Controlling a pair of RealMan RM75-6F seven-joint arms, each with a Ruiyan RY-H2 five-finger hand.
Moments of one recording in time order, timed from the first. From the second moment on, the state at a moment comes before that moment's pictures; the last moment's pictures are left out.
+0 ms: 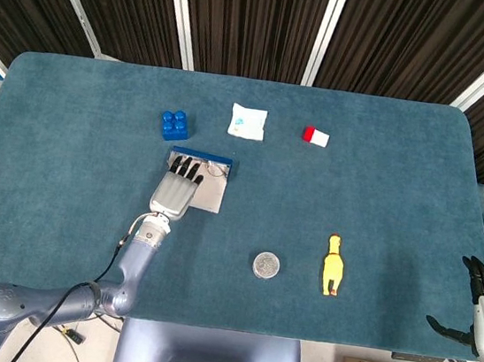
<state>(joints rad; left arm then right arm) -0.93 -1.97 -0.24 -1.01 0.90 1.01 0.75 0.05 -1.02 0.10 -1.74 -1.31 1.37 0.15</state>
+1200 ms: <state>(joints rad) -1.03 -2.08 -0.33 -0.64 0.97 0.95 0.67 0.04 -1.02 0.10 -1.75 -1.30 1.36 0.17</state>
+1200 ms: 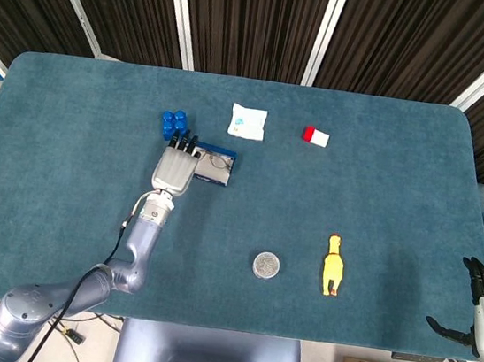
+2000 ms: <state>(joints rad) -0.99 -2.09 -0.32 -0.65 1.01 0.95 0.60 0.05 -1.01 0.10 -1.76 -1.30 1.35 0.18</state>
